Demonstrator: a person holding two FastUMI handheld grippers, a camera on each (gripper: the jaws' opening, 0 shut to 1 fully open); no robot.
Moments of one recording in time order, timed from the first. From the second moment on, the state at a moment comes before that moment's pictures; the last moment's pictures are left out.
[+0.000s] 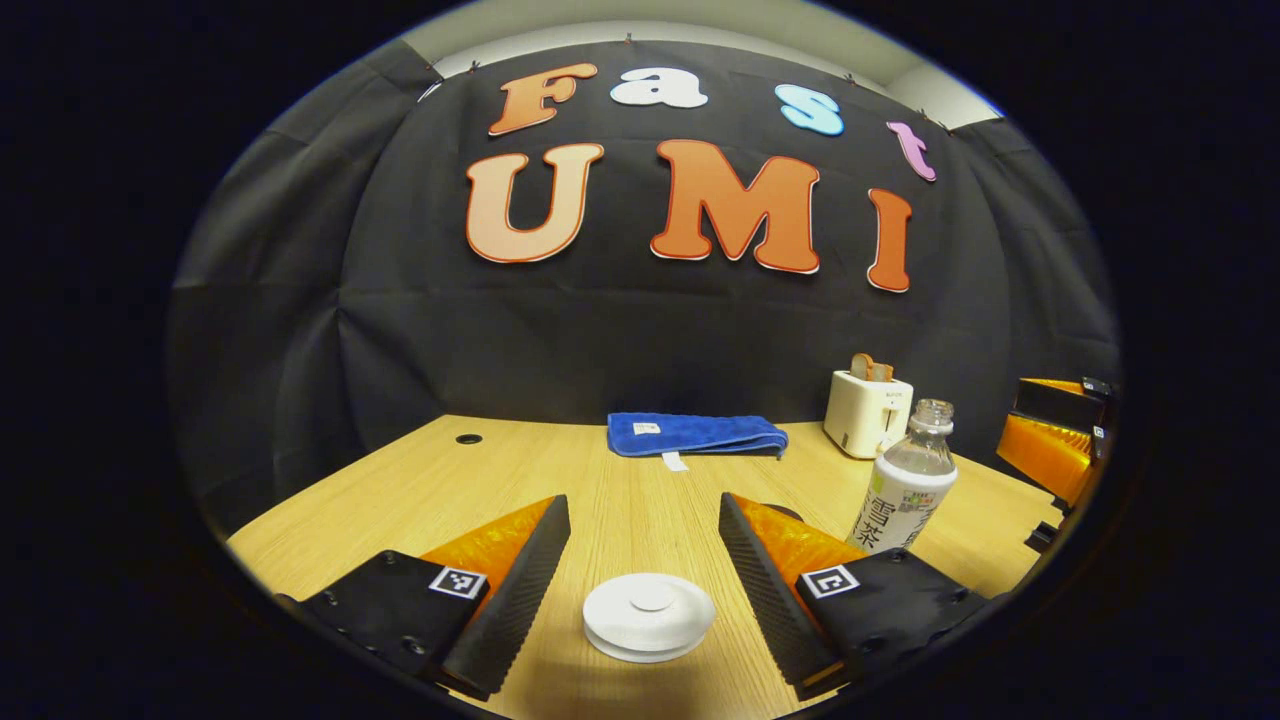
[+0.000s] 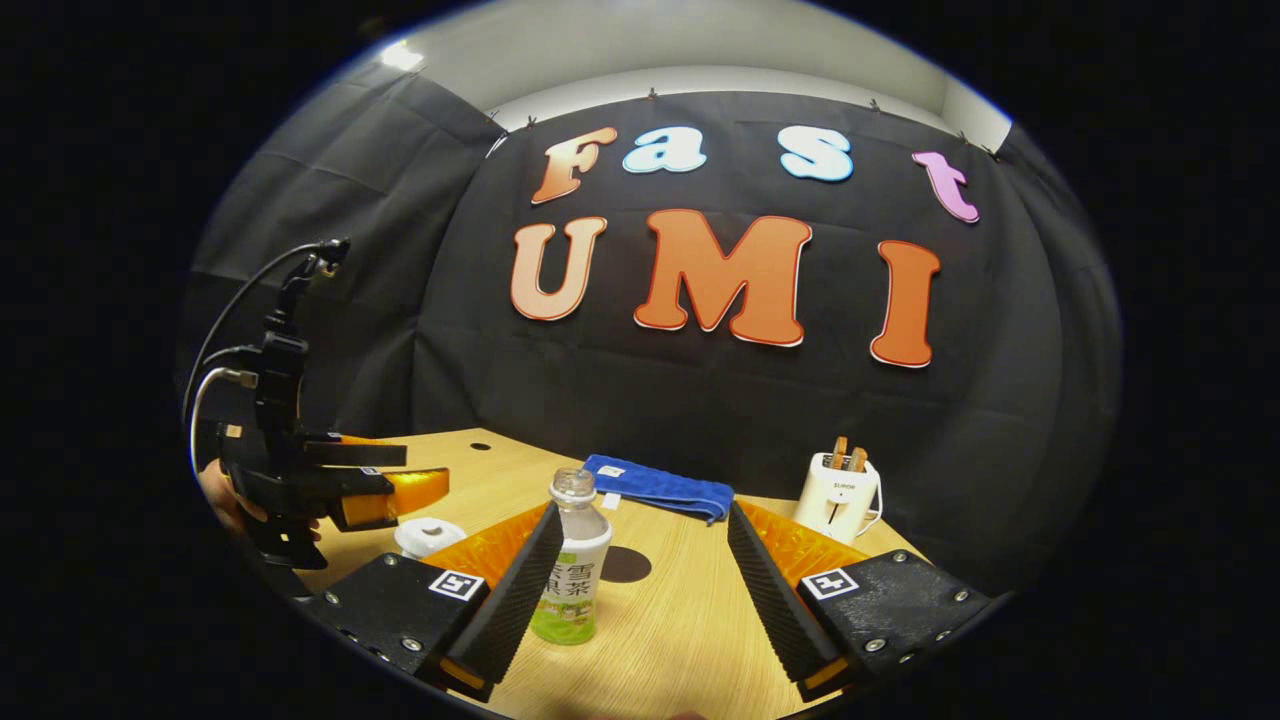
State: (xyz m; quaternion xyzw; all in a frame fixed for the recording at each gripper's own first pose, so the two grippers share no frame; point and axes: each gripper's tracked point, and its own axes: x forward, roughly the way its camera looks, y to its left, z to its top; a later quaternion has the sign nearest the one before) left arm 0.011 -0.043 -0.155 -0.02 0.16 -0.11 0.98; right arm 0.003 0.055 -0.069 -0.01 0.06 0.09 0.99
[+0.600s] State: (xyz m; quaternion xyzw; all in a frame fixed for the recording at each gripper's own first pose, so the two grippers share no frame) left arm 0.013 -0.046 -0.218 0.01 0.21 -0.12 0.97; right arm 0.005 0.051 -0.098 -0.01 0.09 0.10 0.99
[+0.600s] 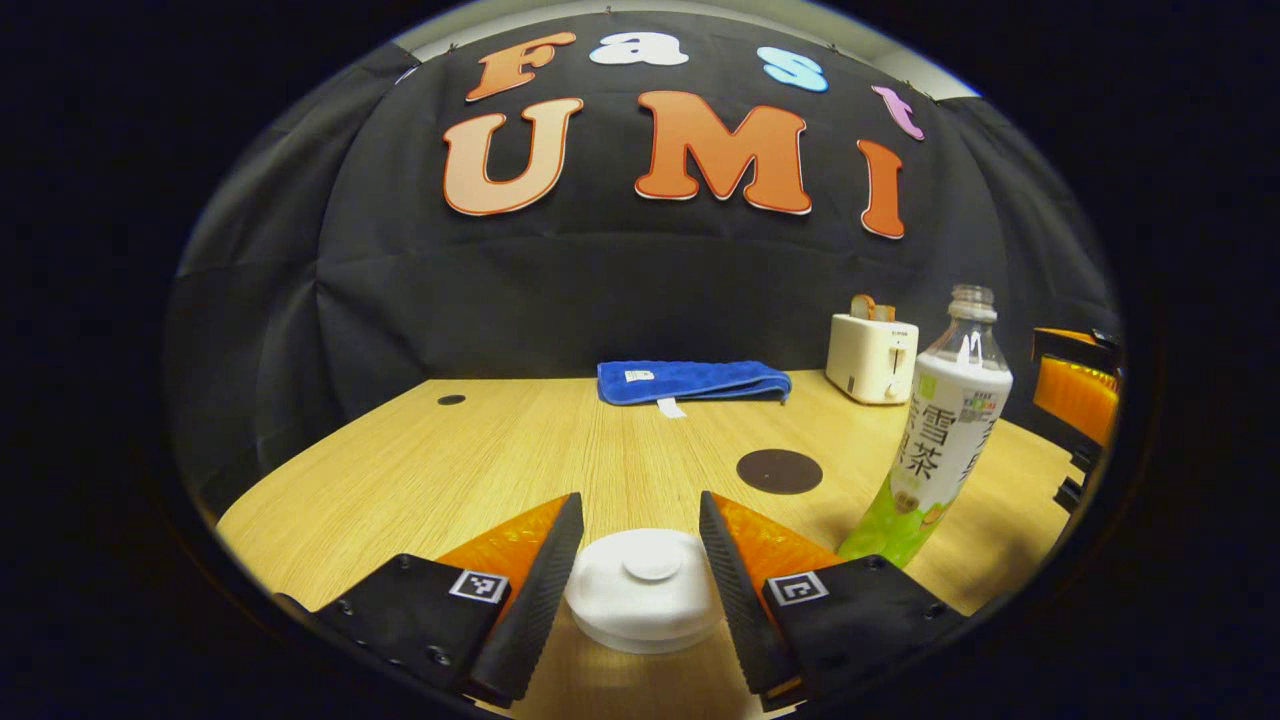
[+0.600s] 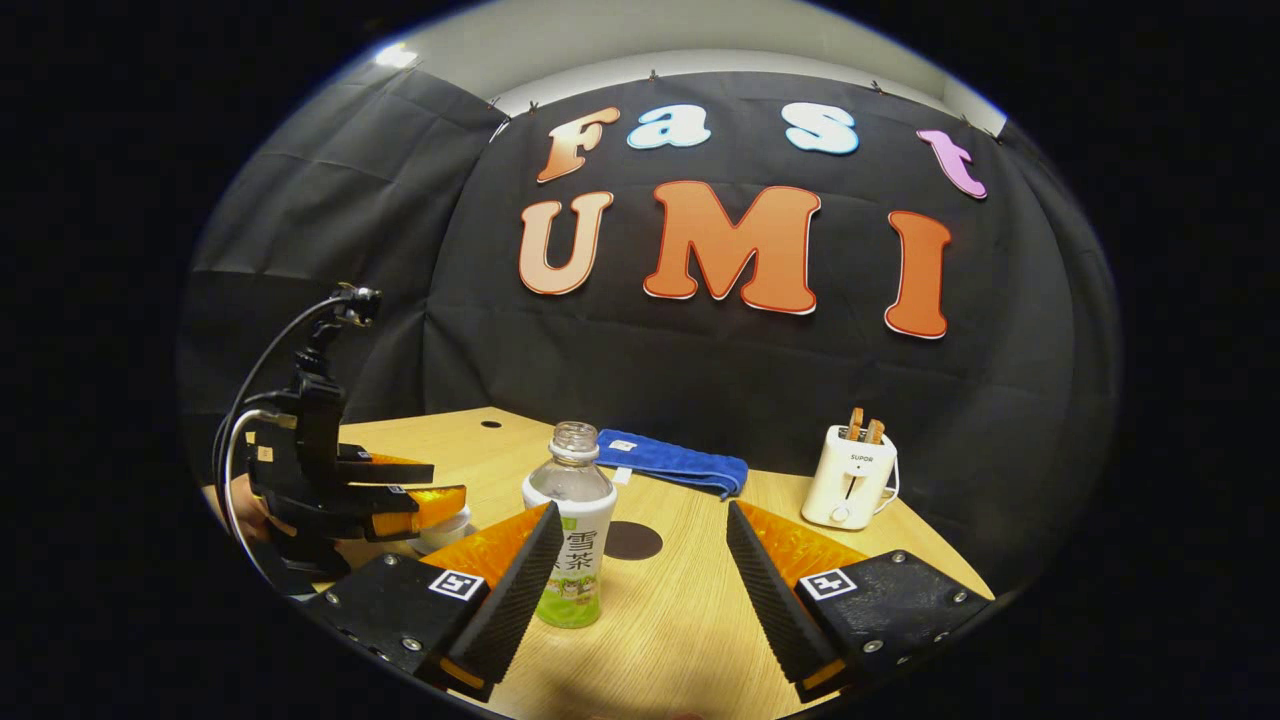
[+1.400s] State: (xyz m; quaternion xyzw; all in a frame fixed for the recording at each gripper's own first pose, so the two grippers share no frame) left arm 0.019 -0.046 -0.203 0.03 0.19 -0.11 0.98; right arm 0.008 0.069 -0.122 -0.01 0.12 0.13 0.98
